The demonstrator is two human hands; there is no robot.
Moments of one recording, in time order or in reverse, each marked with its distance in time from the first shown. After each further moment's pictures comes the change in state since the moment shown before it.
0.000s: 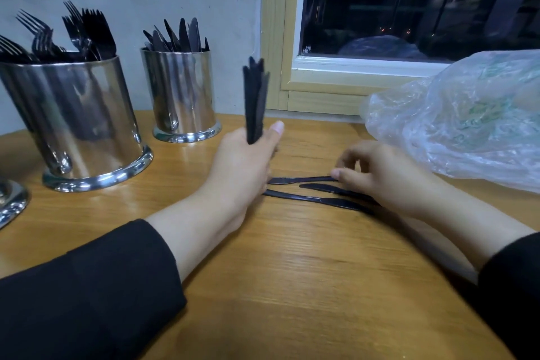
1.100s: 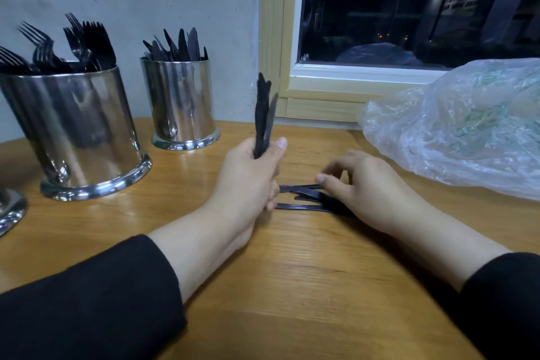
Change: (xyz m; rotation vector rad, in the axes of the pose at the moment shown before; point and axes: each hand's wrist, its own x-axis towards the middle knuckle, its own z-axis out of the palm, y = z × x) left_hand -0.007 -0.002 0.008 -0.087 -0.046 -0.046; right_hand -0.002 -0.016 0.018 0.002 0.069 0.049
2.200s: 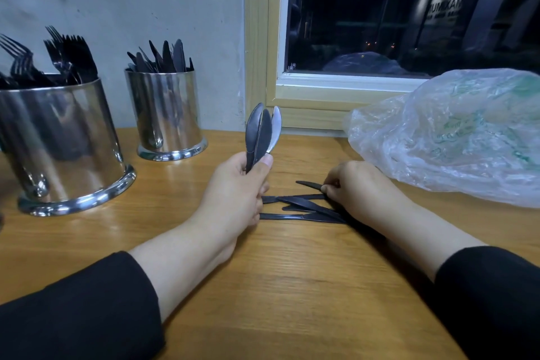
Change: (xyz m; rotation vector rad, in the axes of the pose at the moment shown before) left_hand 0.004 -0.007 0.001 0.045 -0.058 -0.011; right_hand 0.023 0.030 0.001 -0.265 -0.055 0.048
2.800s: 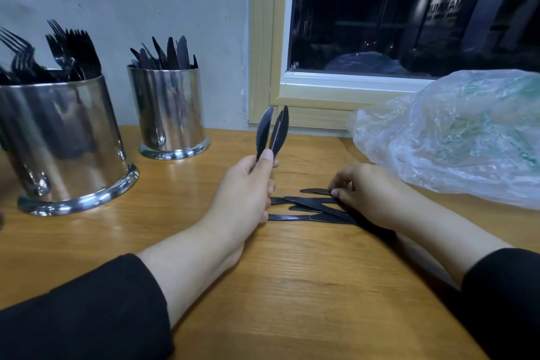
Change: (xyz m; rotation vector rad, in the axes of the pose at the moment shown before) left_hand 0.006 -0.006 -0.001 0.008 0.026 -0.035; right_hand -0.002 0.008 -0.005 0.058 -0.102 -0.014
